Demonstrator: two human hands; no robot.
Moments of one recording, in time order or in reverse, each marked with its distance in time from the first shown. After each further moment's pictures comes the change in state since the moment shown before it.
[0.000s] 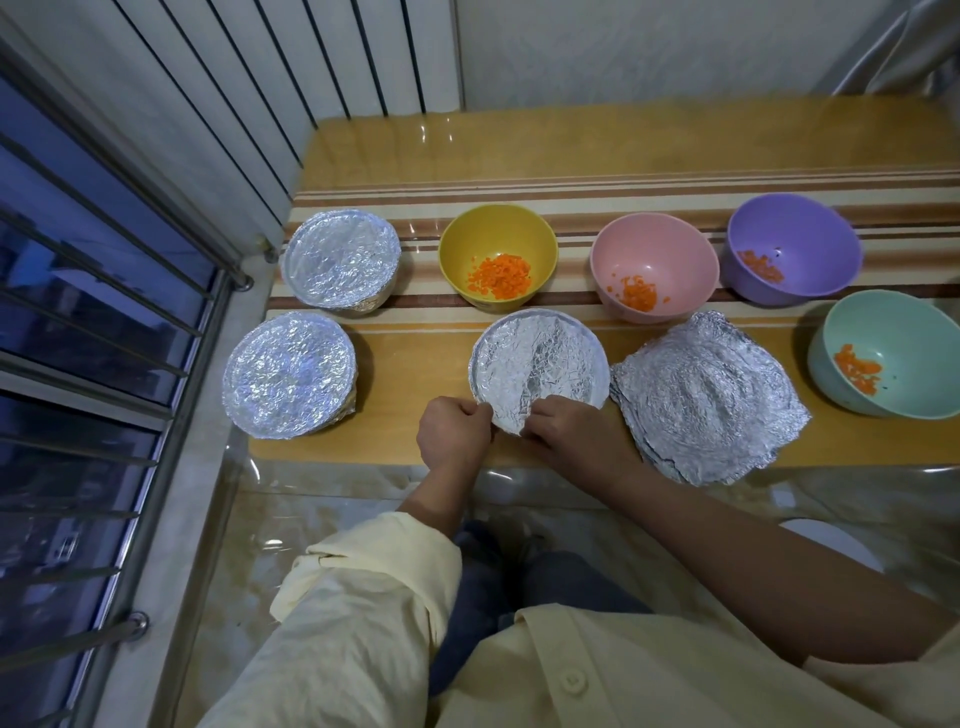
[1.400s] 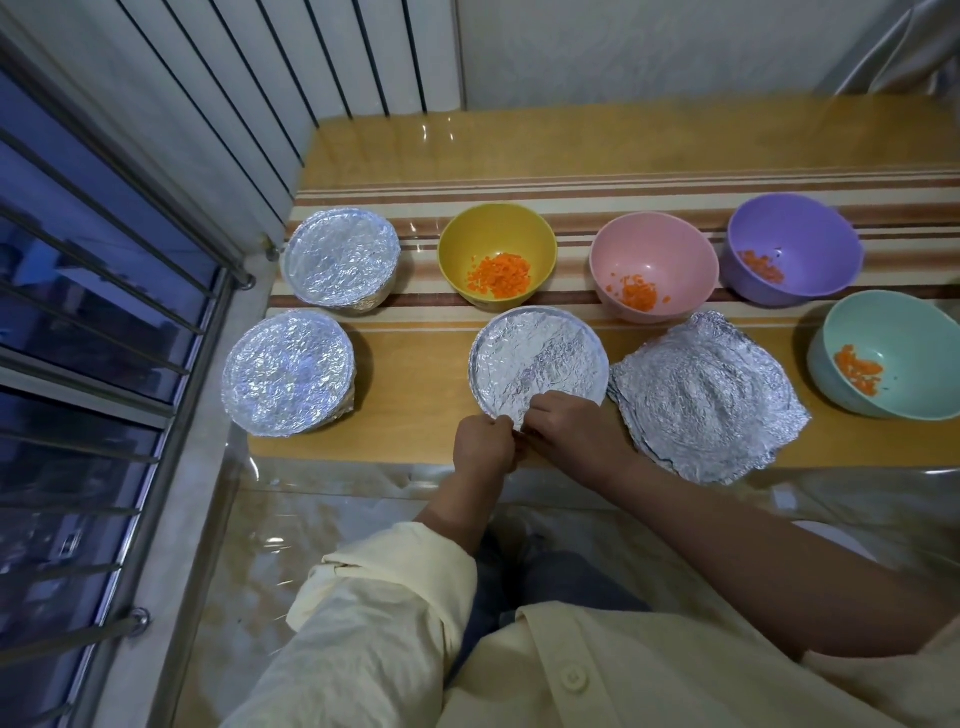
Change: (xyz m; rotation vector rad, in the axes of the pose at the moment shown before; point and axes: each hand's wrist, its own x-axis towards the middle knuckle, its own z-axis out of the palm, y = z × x) left_hand -0.015 -0.002 0.028 -0.302 -0.207 -0.165; right_hand 0.003 0.007 0.002 -0.072 -0.014 -0.053
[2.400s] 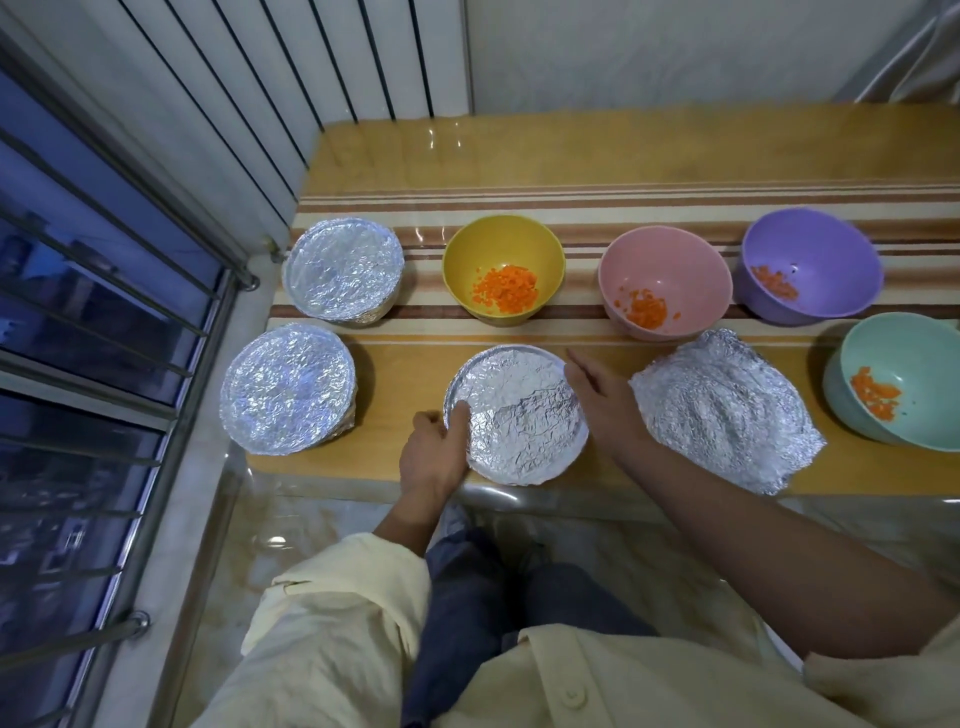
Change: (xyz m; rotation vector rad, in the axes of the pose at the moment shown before) left_hand 0.018 0.008 -0.053 0.348 0.123 0.149; right_hand 0.022 0.046 0.003 0.855 0.145 0.860
